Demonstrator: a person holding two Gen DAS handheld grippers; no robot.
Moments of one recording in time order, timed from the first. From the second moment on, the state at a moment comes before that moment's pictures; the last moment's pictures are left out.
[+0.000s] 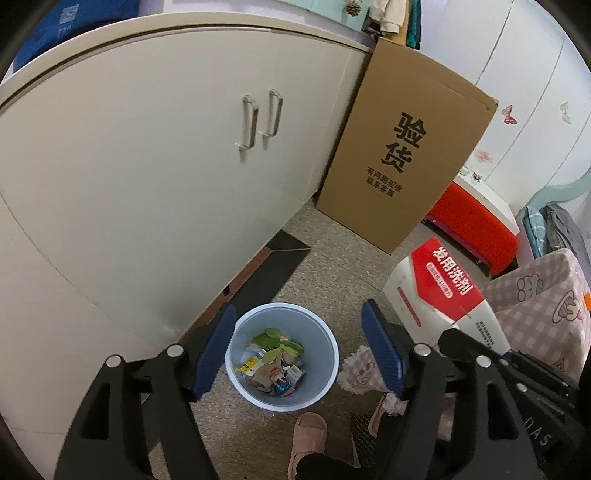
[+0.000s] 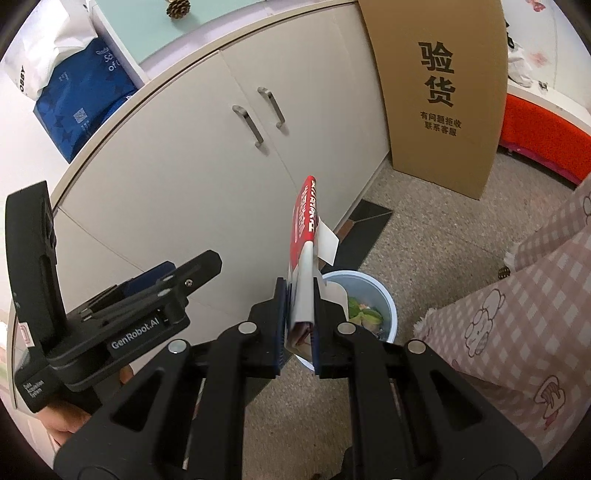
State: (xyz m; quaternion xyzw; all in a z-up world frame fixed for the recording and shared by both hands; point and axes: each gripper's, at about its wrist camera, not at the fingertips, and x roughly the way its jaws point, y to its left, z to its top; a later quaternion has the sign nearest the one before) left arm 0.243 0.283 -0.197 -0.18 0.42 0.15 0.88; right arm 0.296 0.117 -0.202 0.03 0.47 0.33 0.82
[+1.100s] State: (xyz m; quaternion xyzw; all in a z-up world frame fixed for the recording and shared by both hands) left arm 0.226 0.311 -0.198 -0.15 0.42 0.24 0.86; right arm 0.297 0.128 -0.201 0.04 0.43 0.32 0.84
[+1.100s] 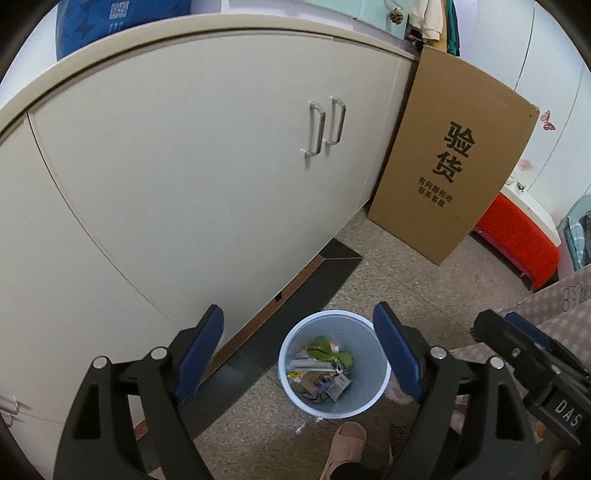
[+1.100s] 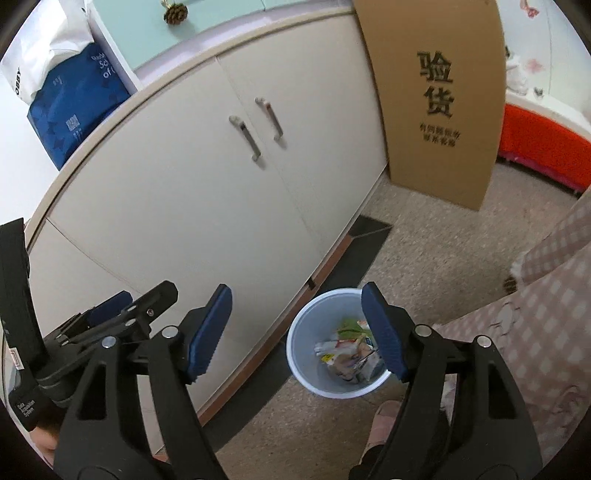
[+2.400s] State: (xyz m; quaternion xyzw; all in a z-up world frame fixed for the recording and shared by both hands) left arm 0.308 -0.175 -0.062 0.14 0.34 -0.15 0.92; right arm 0.261 -0.389 -0.092 0.18 0.32 -0.02 0.93
